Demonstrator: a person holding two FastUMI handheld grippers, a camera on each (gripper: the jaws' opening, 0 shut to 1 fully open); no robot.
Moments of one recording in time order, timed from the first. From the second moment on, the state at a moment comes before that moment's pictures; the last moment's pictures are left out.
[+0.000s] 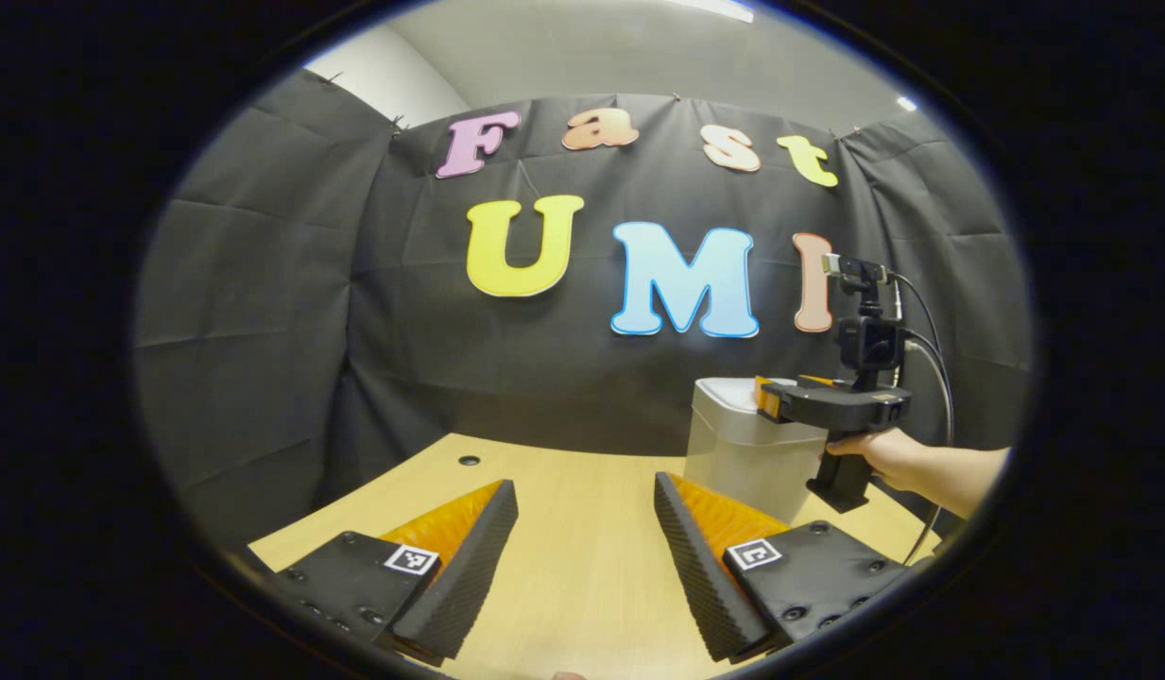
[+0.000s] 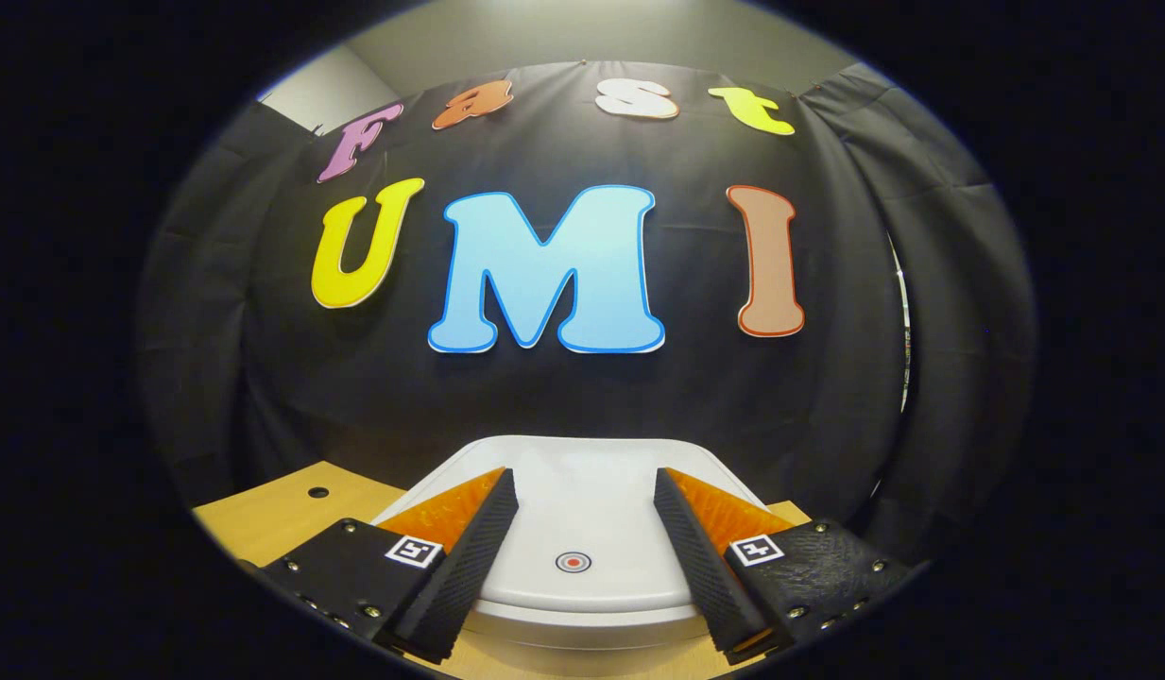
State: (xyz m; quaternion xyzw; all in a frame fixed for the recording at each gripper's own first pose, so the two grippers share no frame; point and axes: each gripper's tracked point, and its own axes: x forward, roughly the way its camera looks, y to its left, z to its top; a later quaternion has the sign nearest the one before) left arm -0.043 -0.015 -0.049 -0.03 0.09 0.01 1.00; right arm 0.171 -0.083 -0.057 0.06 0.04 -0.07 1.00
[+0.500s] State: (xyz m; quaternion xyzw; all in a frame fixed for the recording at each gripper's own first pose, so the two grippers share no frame) left arm -0.026 -0.031 -0.047 -0.01 0.08 -0.01 1.00; right arm 0.090 -0.073 -0.046 0.07 0.08 -0.05 0.99
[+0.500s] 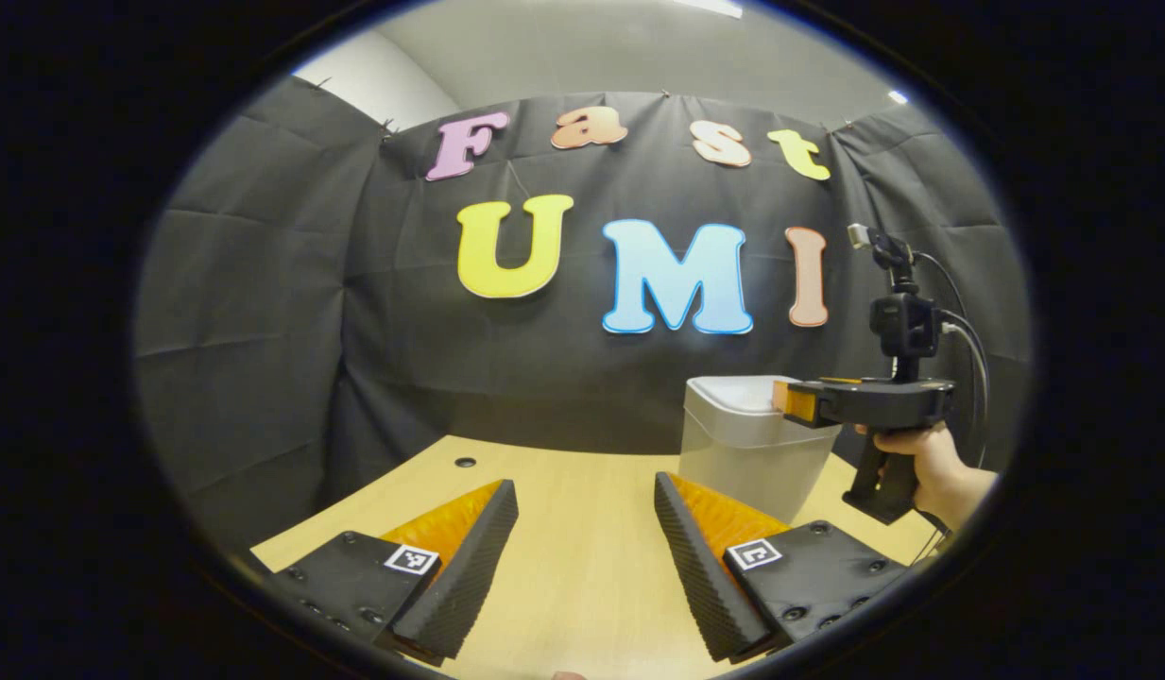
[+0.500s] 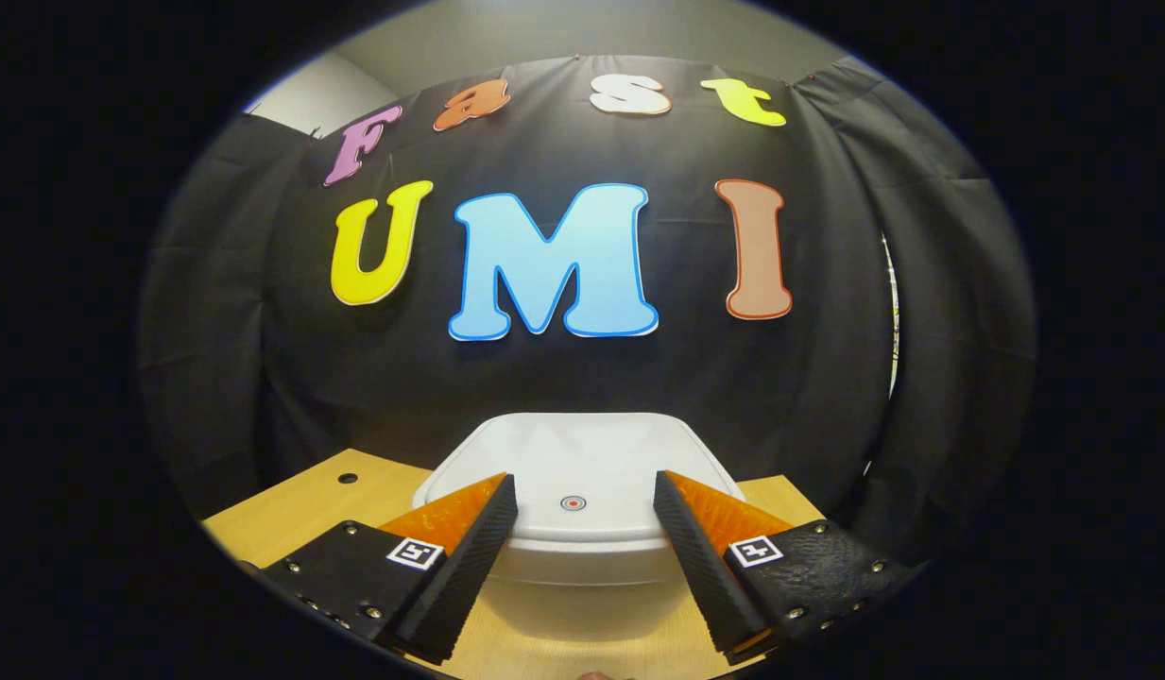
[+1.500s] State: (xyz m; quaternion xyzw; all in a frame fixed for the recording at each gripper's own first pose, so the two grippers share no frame) left arm 0.017 -0.027 -0.021 0.04 0.00 -0.10 0.99; right arm -0.057 -0.021 -0.004 0.01 0.05 -0.07 1.00
